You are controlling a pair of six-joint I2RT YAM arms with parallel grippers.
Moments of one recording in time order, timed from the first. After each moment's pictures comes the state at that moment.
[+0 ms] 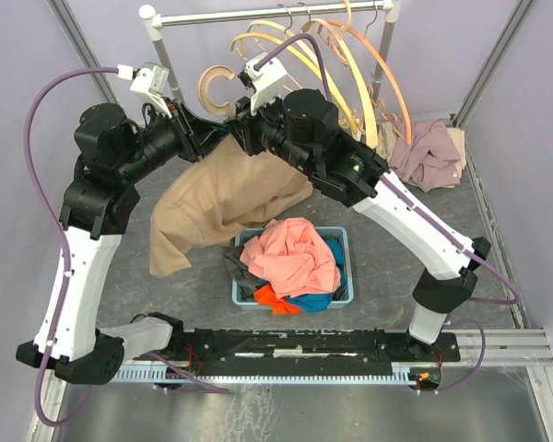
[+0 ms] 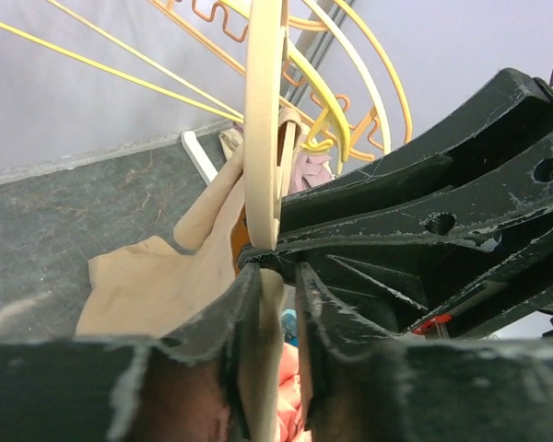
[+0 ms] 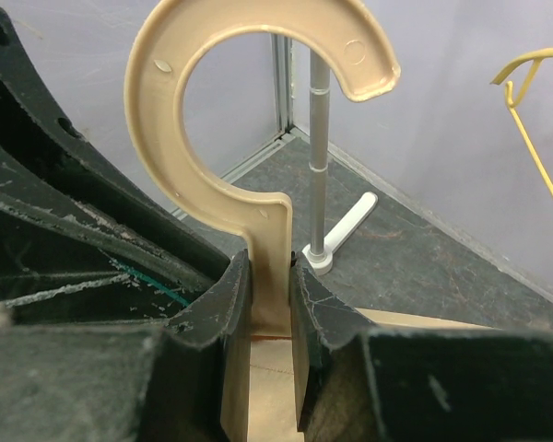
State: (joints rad) left arm -0.33 1.17 1.71 -0.57 0.41 -0.38; right arm 0.99 1.77 2.23 -0.48 0.19 0.05
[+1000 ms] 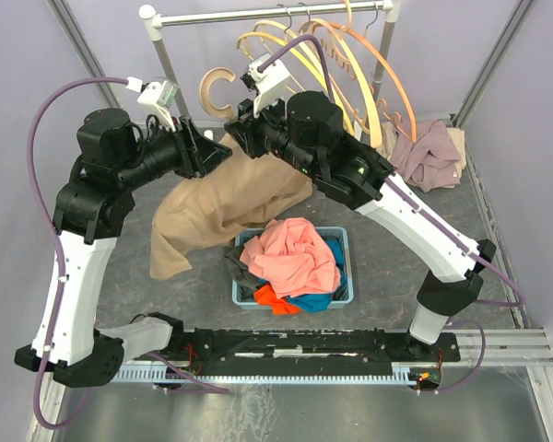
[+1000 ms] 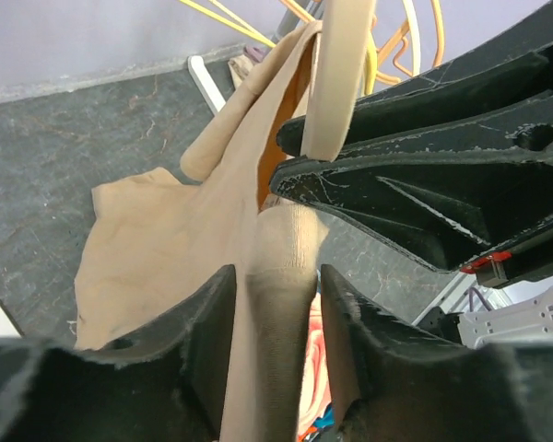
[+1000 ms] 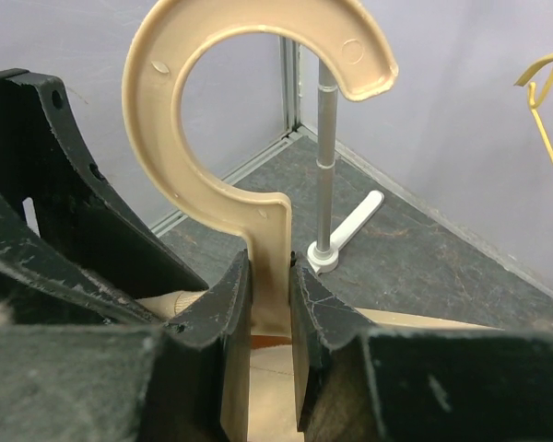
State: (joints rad) left arm -0.33 1.16 1.76 -0.80 0.42 -0.32; right arm 1.00 1.75 2.21 -0.48 0.18 0.06
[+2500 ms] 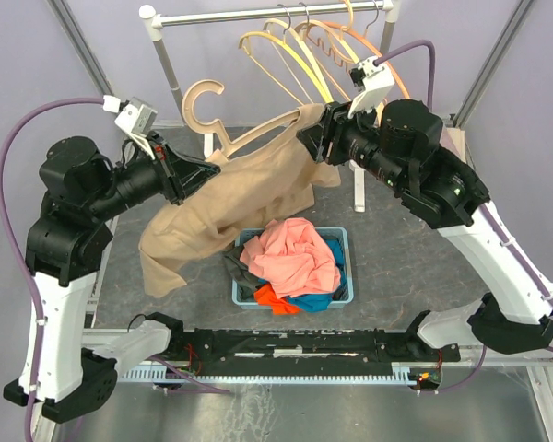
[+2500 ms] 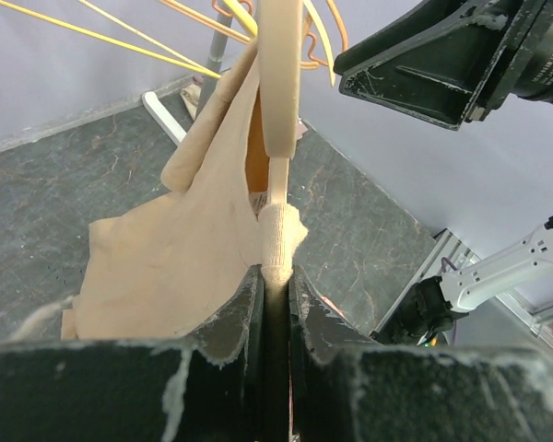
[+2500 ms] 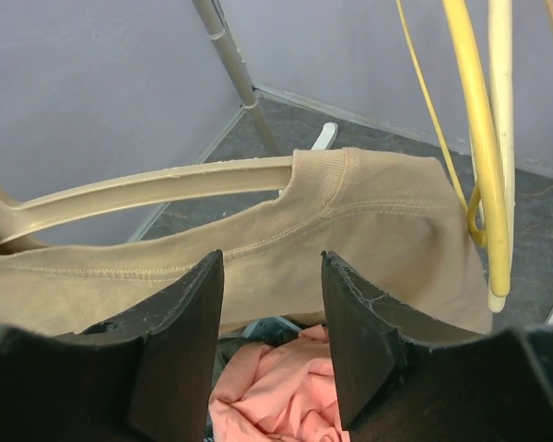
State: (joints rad) left arm -0.33 1.02 1.73 -0.81 0.53 -0.28; right arm 0.82 1.37 1.92 -0.64 0.19 0.29
